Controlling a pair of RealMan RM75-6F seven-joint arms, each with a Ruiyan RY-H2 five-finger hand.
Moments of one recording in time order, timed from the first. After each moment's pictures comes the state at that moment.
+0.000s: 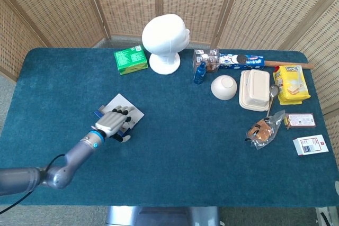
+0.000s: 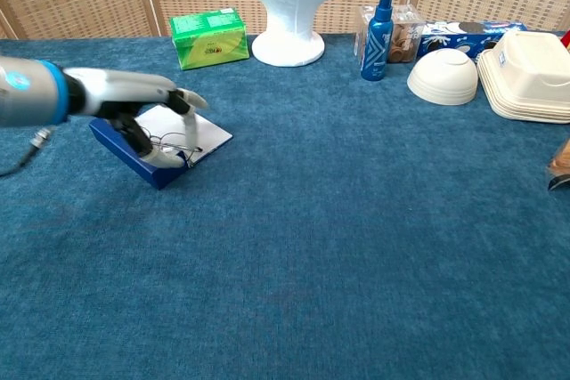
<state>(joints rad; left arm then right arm) -1.01 -1.39 0.00 -1.59 0.73 0.73 0.31 -0.21 -1.20 0.12 -1.33 -1.41 1.67 0.34</state>
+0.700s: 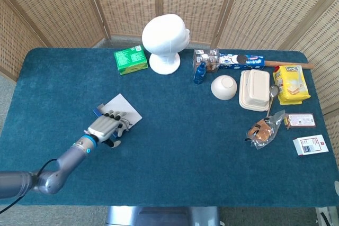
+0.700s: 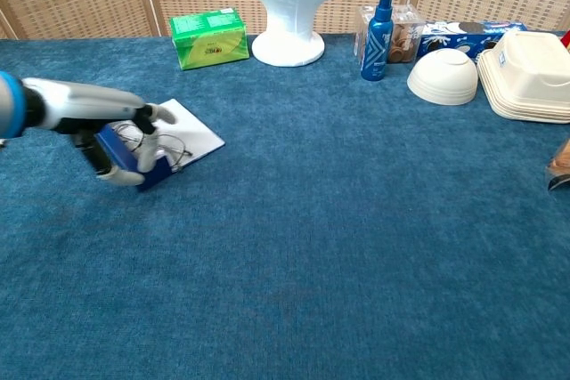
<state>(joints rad) -0.98 -1.29 0.10 -1.68 0.73 0.78 0.41 -0.21 -1.20 0.12 -1.34 -1.42 1.67 0.33</state>
